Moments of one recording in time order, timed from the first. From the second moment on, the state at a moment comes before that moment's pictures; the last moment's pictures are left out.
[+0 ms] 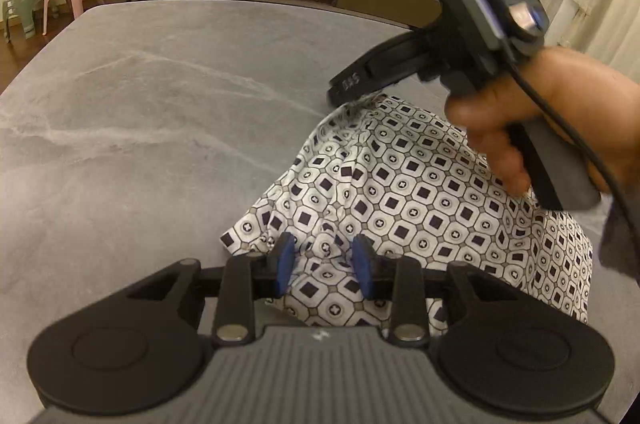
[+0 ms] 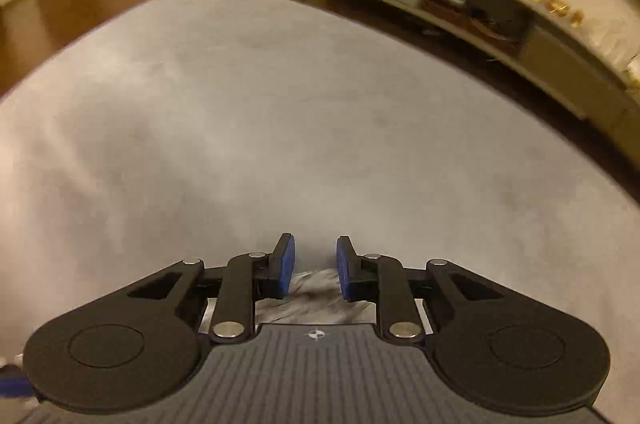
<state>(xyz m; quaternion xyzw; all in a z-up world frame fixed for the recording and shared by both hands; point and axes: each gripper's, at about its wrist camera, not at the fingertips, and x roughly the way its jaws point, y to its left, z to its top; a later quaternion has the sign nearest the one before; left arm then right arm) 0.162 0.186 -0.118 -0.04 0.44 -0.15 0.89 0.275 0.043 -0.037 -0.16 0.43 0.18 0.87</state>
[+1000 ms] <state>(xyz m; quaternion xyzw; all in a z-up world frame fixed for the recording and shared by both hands) 0.146 0.137 -0.114 -0.03 0.42 -0.09 0.90 0.069 -0.172 -0.023 -0.02 0.37 0.20 0.91</state>
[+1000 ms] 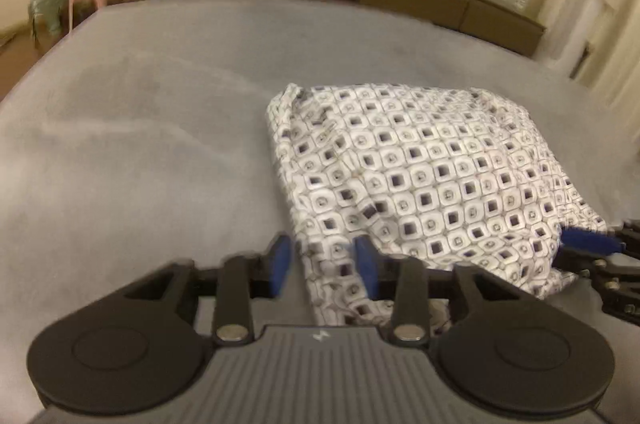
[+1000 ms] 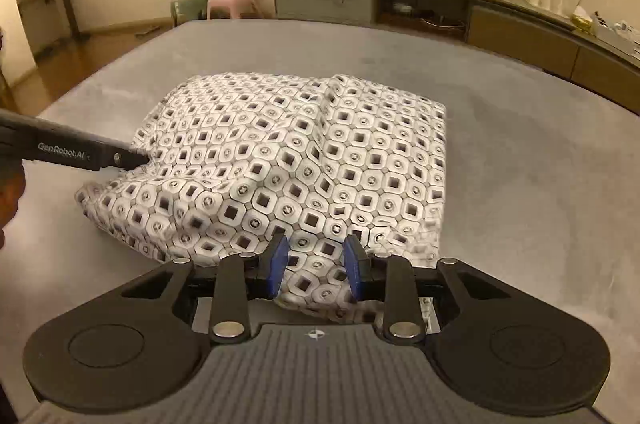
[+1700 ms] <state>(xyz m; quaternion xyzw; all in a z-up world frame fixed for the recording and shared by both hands) 0.174 0.112 -0.083 0.04 0.38 -0.16 0.91 0.121 -0.177 -0.022 -0.04 0.36 0.14 0.92</state>
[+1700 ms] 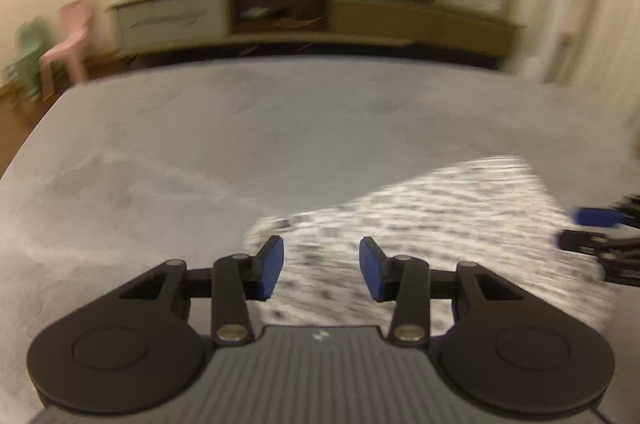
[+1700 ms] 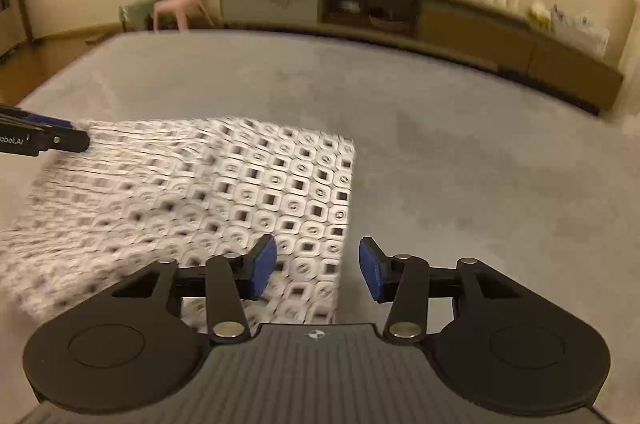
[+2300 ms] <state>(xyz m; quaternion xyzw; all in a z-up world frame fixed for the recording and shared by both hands) 0.096 0.071 -0.125 0.23 0.36 -0.17 0.89 0.064 -0.150 -0.012 -0.02 0.33 0.24 0.91</state>
